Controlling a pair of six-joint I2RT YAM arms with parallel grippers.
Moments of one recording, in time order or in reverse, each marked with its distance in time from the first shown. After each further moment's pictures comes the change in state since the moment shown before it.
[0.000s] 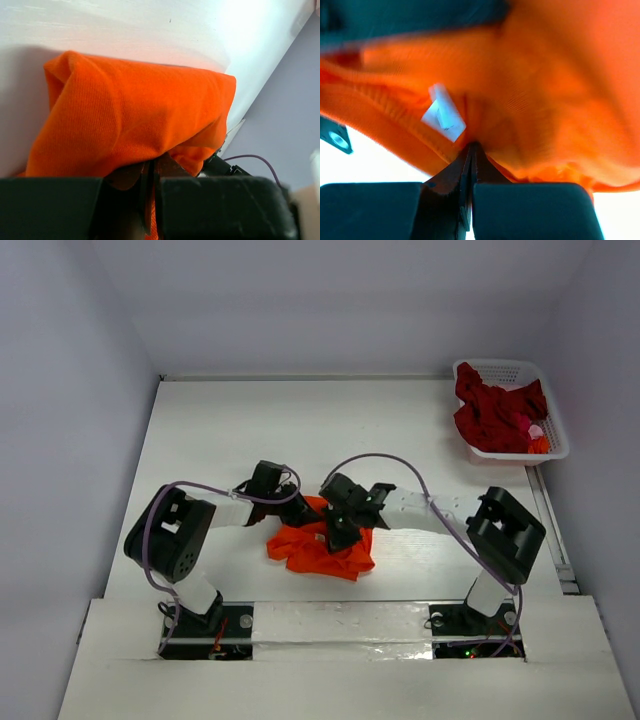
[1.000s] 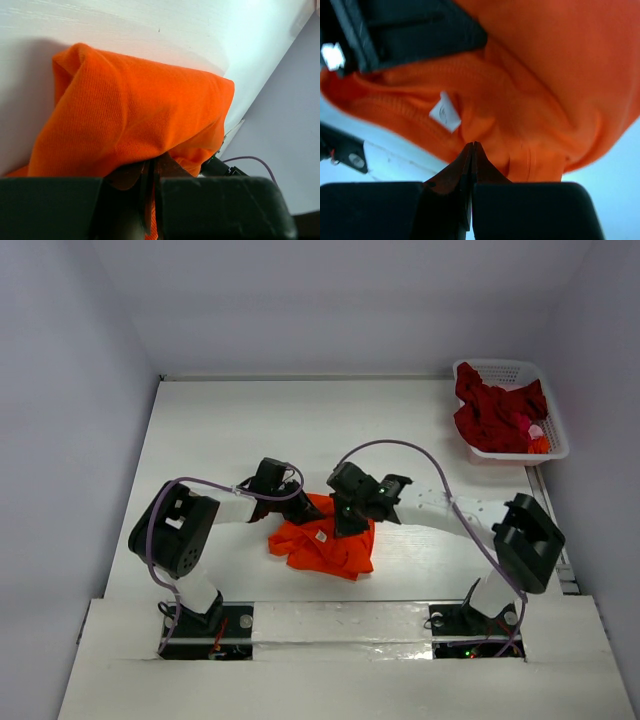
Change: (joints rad) left arm -0.012 0.035 0.045 -0.018 0.000 -0.003; right arm -0.002 -0.126 0.025 -0.095 0.131 0.058
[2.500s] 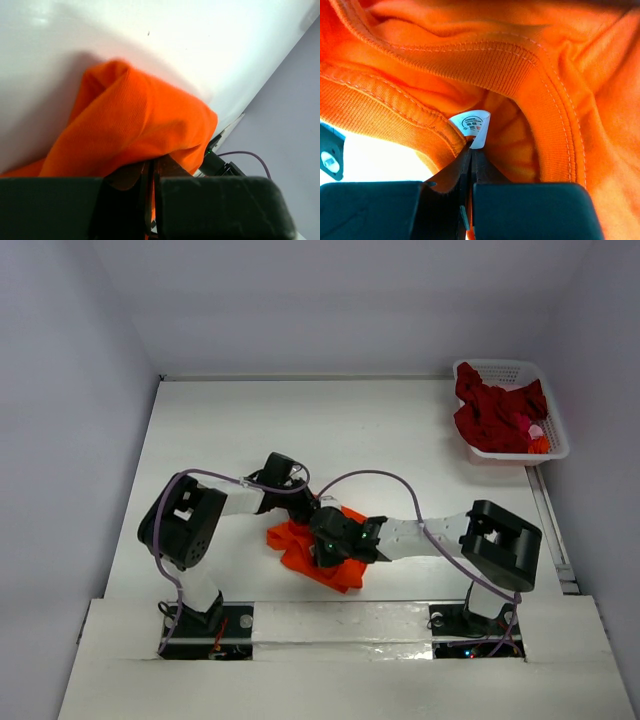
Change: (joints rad) left arm -0.011 0.065 0.098 -0.097 0.032 -0.012; right arm 0.206 0.122 -0.187 0.414 0.087 0.041
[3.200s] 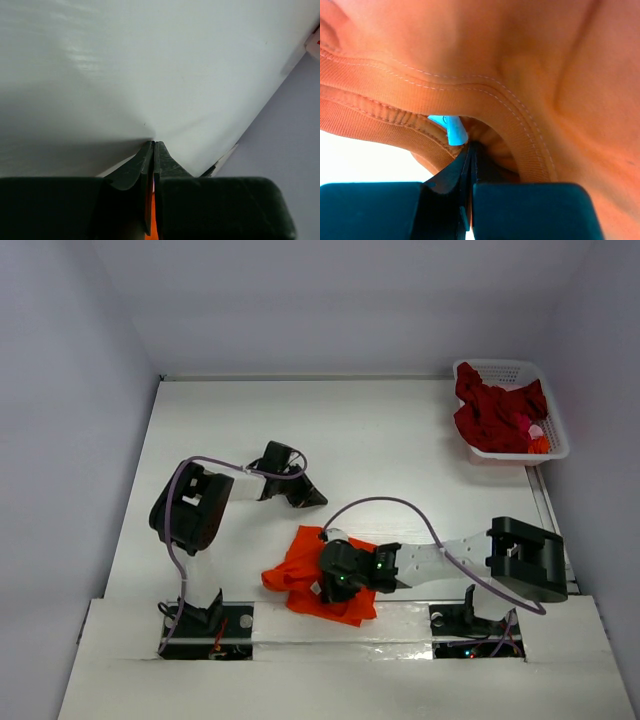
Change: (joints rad) left arm 0.047 0.117 0.119 0.015 -0.060 0.015; right arm 0.180 -0.142 -0.163 -0.009 -0.056 0.142
